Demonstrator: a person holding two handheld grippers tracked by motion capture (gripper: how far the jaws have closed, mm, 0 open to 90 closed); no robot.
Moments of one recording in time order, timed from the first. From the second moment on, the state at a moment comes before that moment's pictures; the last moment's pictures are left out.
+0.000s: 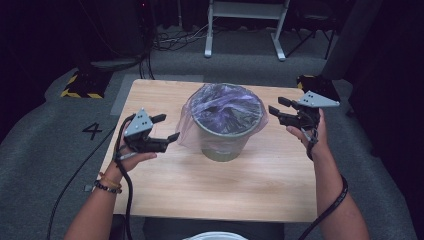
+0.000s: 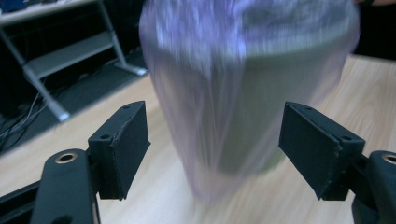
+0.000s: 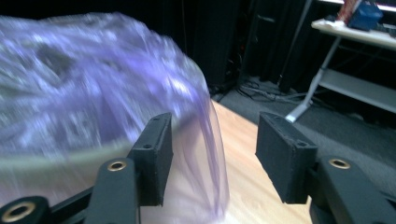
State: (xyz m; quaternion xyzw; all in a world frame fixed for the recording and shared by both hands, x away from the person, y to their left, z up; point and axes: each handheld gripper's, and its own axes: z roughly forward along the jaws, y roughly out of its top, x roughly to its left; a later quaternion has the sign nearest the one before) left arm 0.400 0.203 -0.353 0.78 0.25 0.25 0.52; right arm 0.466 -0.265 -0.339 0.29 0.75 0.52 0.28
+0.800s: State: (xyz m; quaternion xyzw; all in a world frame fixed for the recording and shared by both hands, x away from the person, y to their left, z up) left arm 0.492 0.165 -0.348 0.82 0.25 0.26 0.45; right arm 0.516 -0.215 -0.327 0.25 0.81 0.48 0.22
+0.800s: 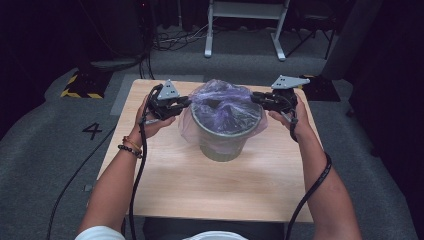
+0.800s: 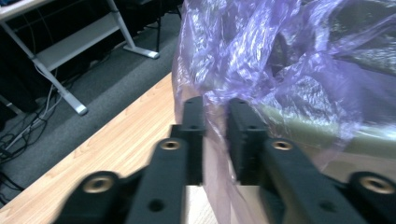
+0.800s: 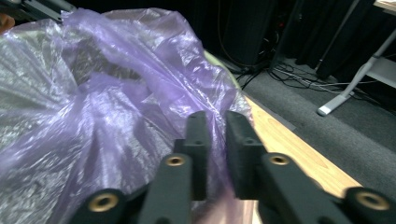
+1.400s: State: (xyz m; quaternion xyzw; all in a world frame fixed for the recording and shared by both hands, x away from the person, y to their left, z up) left arm 0.544 0.147 -0.372 0.82 0.30 0.22 0.43; right arm 0.549 -0.227 -0.342 0.36 0.77 0.49 0.20
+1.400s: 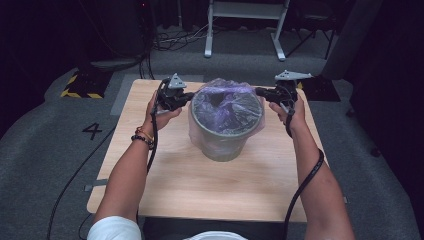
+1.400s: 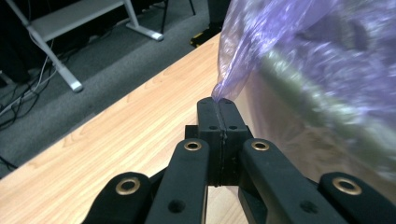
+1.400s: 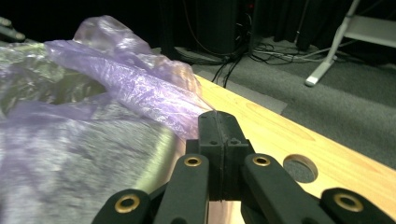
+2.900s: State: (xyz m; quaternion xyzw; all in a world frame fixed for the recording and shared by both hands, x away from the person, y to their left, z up) left arm 0.443 0.174 -0.418 0.84 0.24 0.15 0.46; right arm 0.458 -0.272 -0.385 0.27 0.79 0.49 0.24
